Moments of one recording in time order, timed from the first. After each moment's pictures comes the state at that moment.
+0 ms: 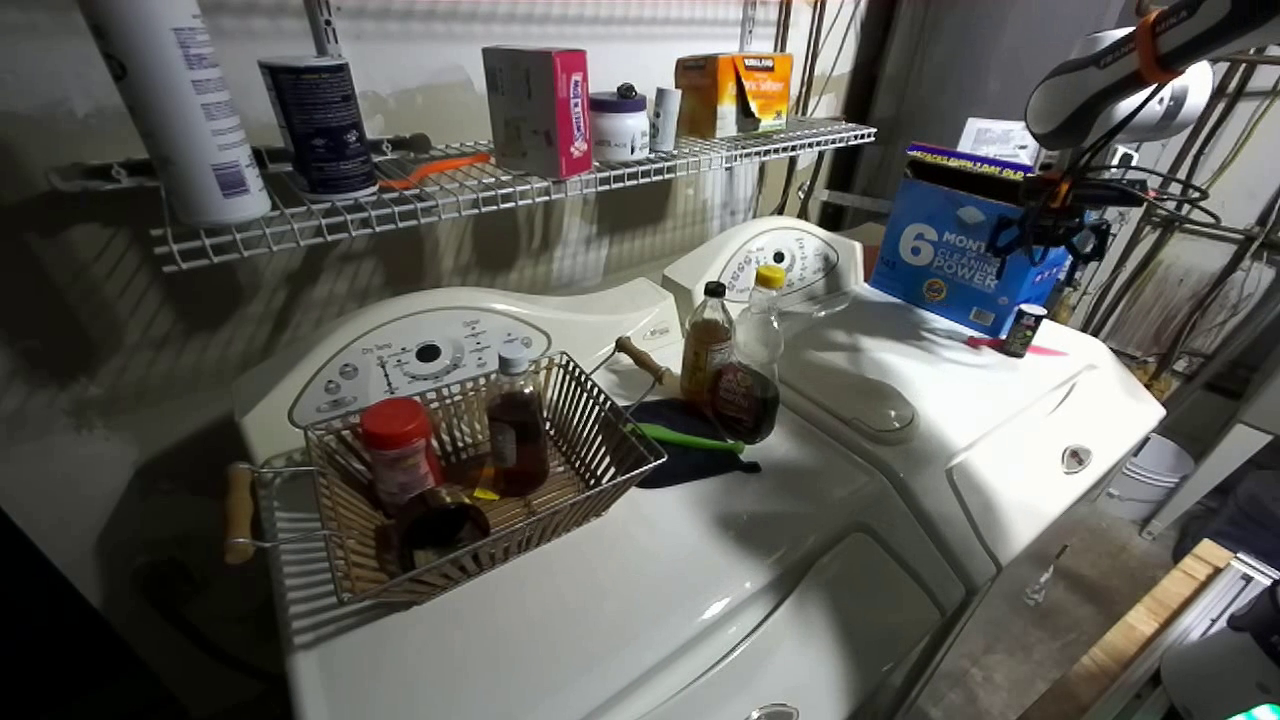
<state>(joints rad) -0.26 0.13 -0.30 -2.05 -0.08 2.12 0.51</state>
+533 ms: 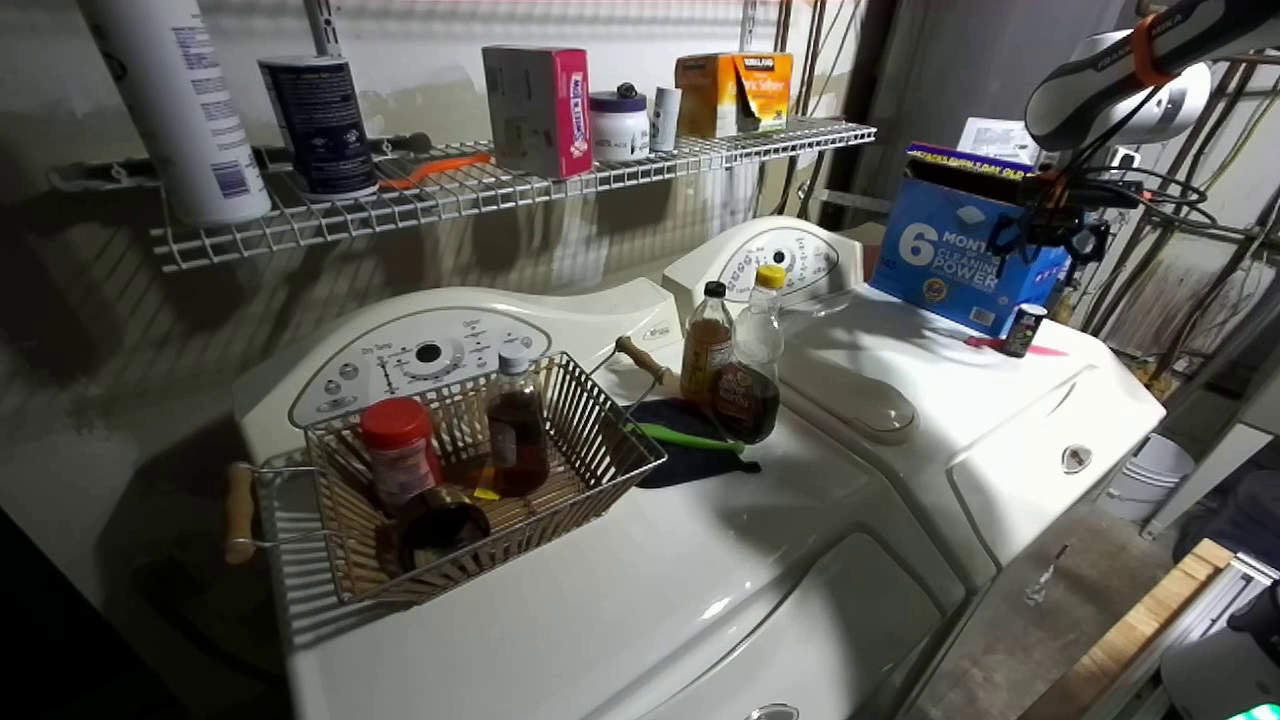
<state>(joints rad) -0.27 0.15 -0.31 -2.04 -0.07 2.14 0.54</state>
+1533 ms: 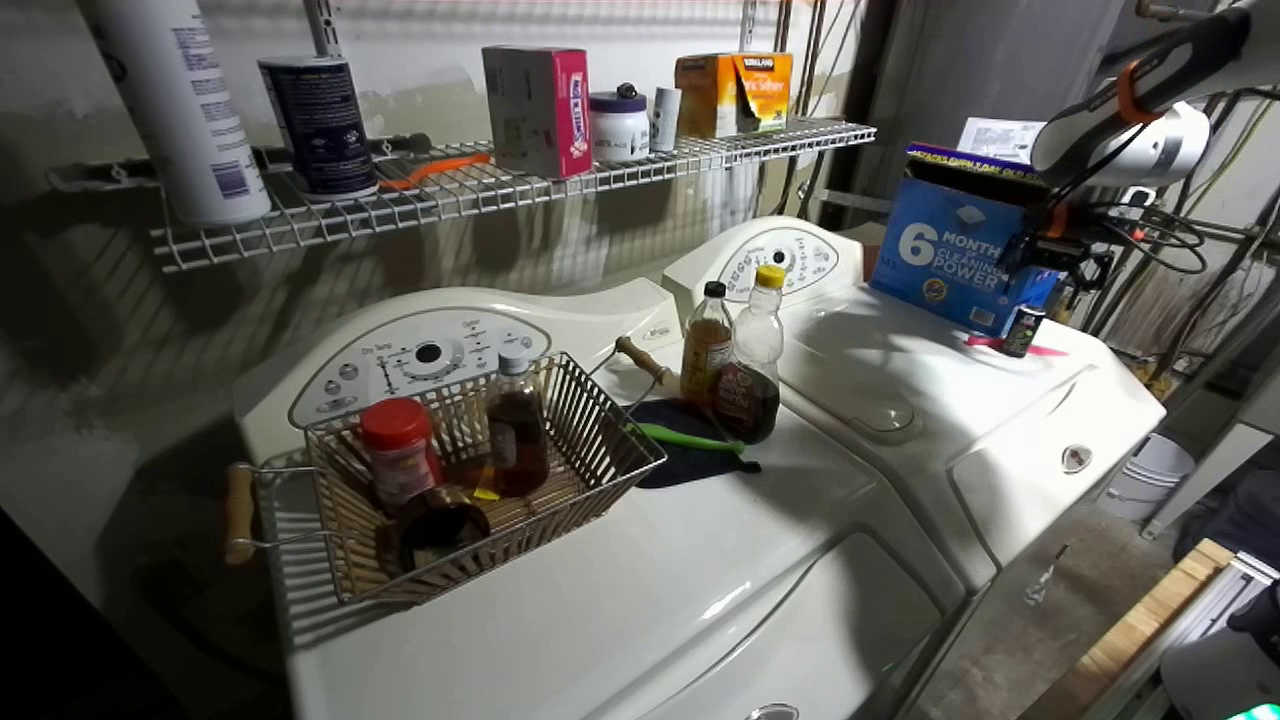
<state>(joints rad) -0.31 0.27 -0.36 -2.03 0.04 2.32 0.55</state>
